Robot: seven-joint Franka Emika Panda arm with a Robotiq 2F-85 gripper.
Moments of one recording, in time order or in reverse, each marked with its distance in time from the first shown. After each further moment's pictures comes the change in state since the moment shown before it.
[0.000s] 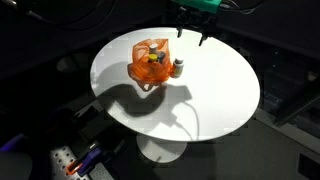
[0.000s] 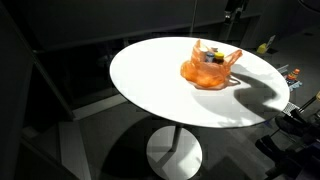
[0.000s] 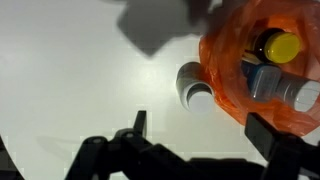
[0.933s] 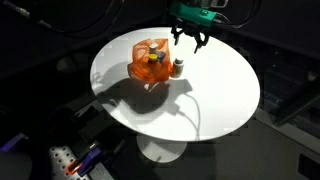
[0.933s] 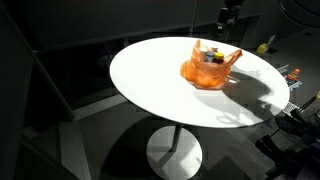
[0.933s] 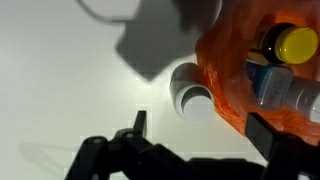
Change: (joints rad) arm -0.006 0.110 0.037 0.070 -0.013 0.002 -0.002
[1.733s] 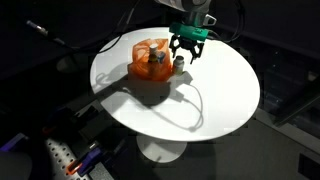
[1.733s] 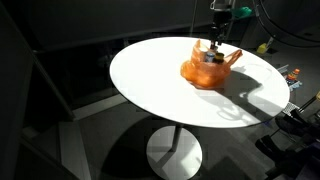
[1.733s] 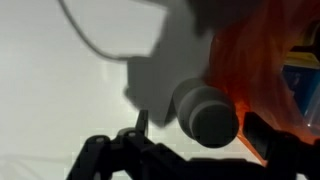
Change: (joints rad) arm 0.022 0.188 0.021 0.141 -0.084 -0.002 0.000
